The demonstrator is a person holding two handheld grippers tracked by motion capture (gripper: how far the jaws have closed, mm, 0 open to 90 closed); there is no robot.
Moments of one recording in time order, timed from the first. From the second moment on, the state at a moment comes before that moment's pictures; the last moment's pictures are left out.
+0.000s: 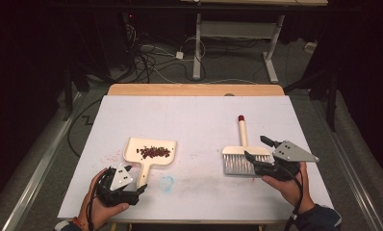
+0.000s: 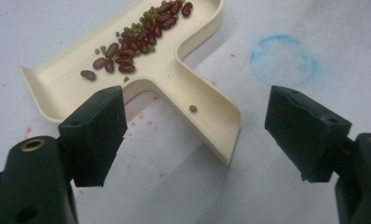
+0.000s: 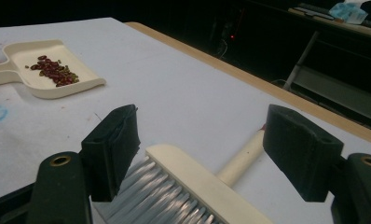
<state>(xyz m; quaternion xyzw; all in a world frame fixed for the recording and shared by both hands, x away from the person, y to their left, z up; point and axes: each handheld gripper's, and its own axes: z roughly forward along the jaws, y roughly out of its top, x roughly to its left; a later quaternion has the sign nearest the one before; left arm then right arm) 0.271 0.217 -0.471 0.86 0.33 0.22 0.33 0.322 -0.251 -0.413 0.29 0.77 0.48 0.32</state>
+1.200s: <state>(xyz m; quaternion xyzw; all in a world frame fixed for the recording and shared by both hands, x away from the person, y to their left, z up) 0.265 0.222 -0.465 0.84 0.33 0.27 0.34 0.285 -0.265 -0.458 0.30 0.79 0.44 0.31</state>
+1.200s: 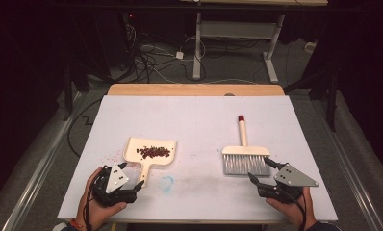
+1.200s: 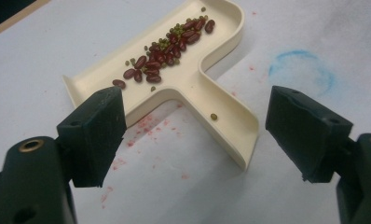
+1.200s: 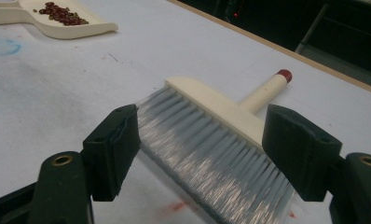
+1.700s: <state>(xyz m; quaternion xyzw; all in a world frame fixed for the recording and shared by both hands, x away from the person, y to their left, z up) 0.272 0.220 -0.465 0.84 0.33 0.27 0.33 0.286 -0.266 -0.456 0.30 0.79 0.43 0.33</state>
